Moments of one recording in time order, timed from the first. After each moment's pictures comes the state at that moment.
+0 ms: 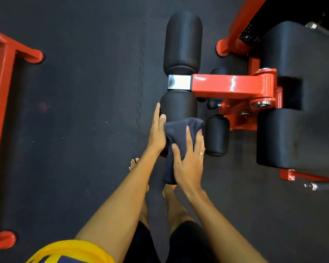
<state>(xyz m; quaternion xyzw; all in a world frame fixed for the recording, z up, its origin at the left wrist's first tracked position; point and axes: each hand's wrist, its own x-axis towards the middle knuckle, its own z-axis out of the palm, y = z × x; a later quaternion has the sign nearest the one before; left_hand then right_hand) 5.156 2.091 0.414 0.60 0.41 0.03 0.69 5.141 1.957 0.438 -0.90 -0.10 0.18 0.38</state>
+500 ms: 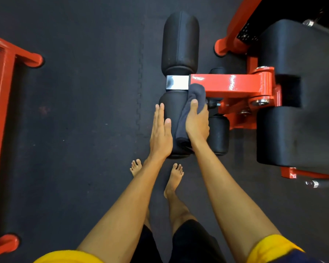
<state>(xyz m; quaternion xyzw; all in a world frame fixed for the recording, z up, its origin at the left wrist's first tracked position) 5.152 2.074 0.410 0.75 0.34 0.05 0.56 5.252 2.009 0.434 -0.87 0.14 0.24 0.41</state>
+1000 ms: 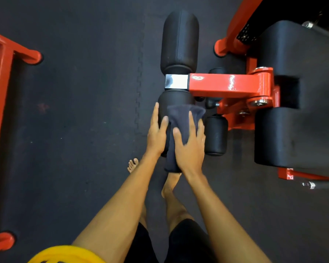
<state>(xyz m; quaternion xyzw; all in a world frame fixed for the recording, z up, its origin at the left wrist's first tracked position) 5.153 2.078 0.418 0.65 0.39 0.05 0.65 5.174 1.968 0.436 -0.90 -0.06 0.18 0.38</state>
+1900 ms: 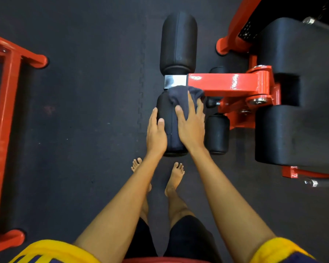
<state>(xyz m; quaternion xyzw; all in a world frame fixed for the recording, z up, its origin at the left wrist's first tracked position) 5.153 2.071 0.430 0.67 0.45 0.05 0.59 5.235 1.996 0.437 -0.90 -0.09 0.21 0.38</state>
